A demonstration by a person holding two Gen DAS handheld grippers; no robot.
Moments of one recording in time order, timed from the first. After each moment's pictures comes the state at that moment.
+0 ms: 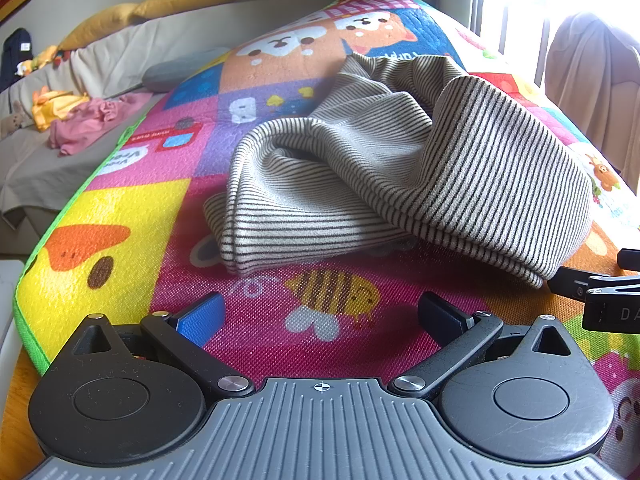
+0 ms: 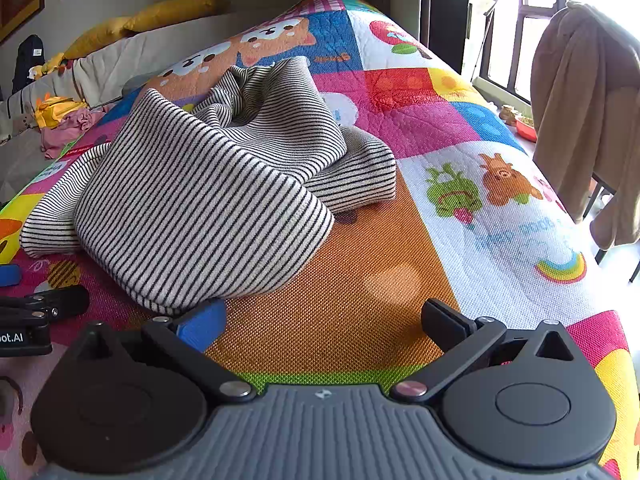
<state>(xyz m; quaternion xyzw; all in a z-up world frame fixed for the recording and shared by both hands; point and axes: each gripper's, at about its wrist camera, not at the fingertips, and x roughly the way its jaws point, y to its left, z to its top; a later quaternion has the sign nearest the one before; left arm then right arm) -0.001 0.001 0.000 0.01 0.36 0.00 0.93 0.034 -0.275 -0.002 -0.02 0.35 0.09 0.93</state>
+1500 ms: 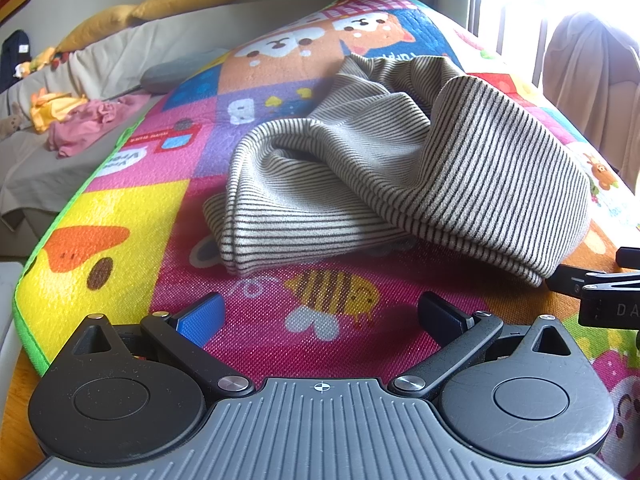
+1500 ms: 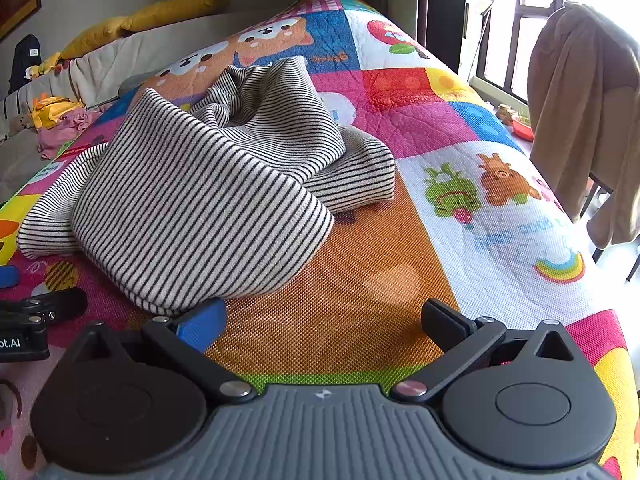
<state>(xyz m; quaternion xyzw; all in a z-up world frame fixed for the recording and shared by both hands) -0.002 -0.001 0.001 0.01 0.36 0.00 0.93 0.036 -0.274 -0.002 -0.02 0.35 0.08 0.93</state>
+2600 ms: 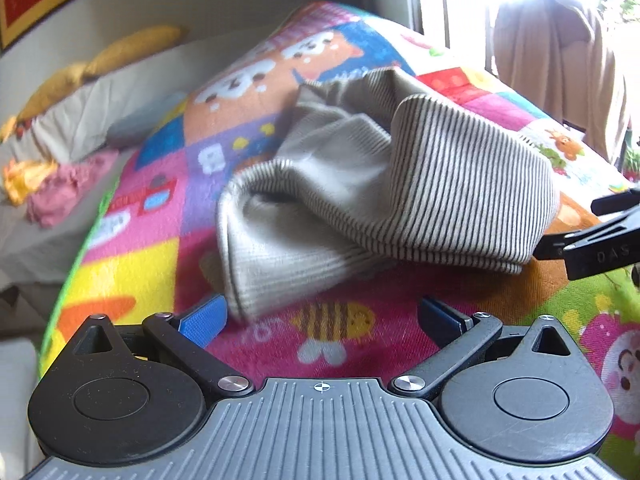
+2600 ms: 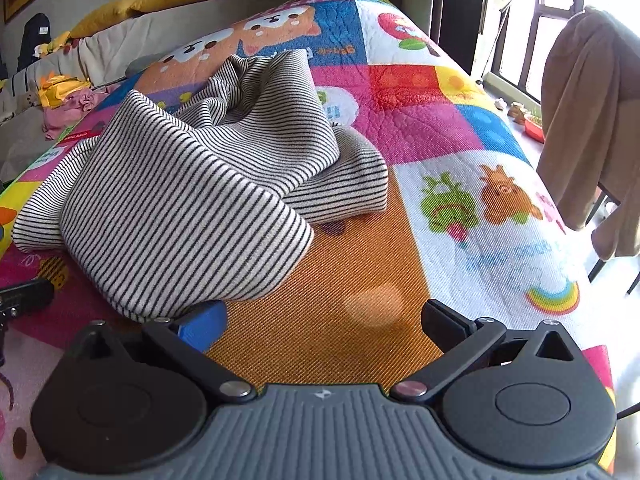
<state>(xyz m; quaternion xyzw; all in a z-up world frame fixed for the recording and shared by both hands) -0.004 -0.005 0.026 0.12 0.32 -0.07 0.94 0.054 -0.282 0.010 -0.06 0.37 0.09 0.92</state>
